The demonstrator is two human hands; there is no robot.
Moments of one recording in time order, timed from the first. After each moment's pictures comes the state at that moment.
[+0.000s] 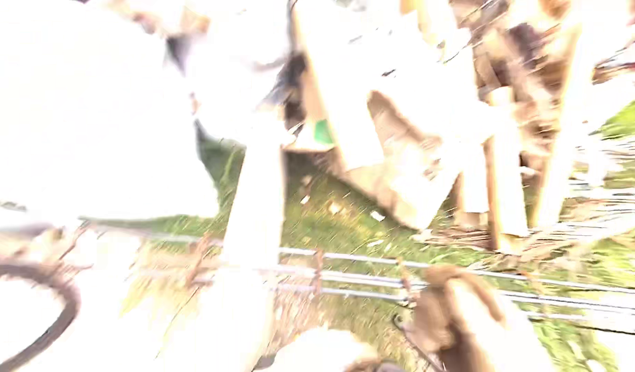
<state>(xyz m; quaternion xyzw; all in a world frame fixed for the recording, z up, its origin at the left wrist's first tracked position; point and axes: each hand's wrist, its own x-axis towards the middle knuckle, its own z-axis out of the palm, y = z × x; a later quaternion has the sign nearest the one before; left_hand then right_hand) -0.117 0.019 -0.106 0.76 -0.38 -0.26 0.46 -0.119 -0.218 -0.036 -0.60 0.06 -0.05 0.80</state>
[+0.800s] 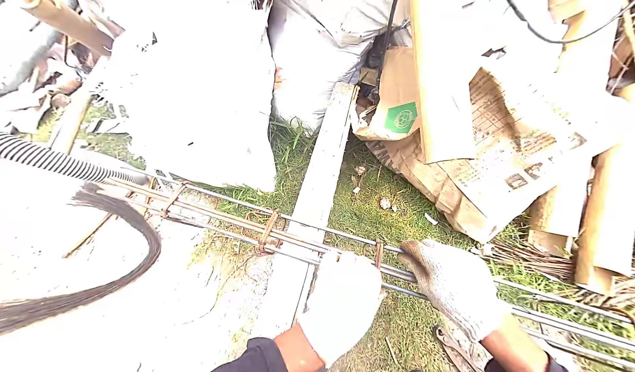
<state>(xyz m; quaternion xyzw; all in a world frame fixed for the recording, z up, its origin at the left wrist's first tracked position) -0.076 0.020 -0.110 0.97 -0.24 0.07 0.04 -0.032 -0.194 -0.118 -0.97 -0.20 -0.08 0.06</state>
